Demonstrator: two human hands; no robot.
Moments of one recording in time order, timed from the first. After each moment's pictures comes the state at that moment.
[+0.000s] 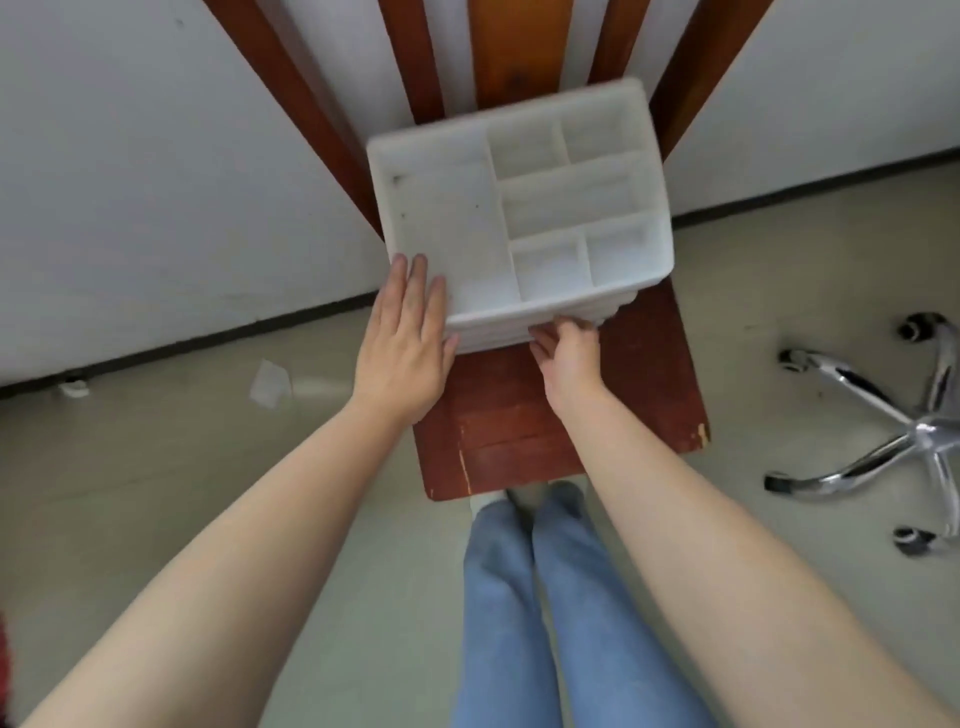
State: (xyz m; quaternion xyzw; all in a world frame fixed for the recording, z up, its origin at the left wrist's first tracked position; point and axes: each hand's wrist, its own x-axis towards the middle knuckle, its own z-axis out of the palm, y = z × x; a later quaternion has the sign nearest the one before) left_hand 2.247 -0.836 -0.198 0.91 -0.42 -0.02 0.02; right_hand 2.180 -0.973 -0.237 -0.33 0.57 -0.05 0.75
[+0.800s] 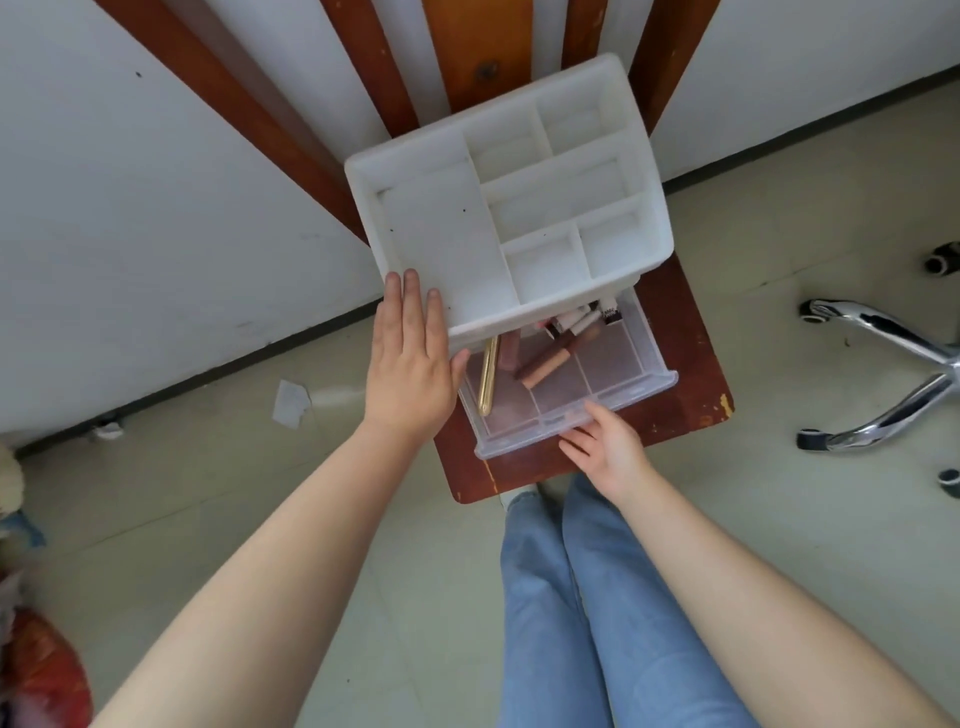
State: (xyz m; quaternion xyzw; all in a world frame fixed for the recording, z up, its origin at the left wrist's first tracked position) left_hand 2.249 -0.840 -0.192 0.91 -0.42 -0.05 0.01; right_hand 2.087 -0.954 -0.273 -0.17 0.62 0.01 0.77
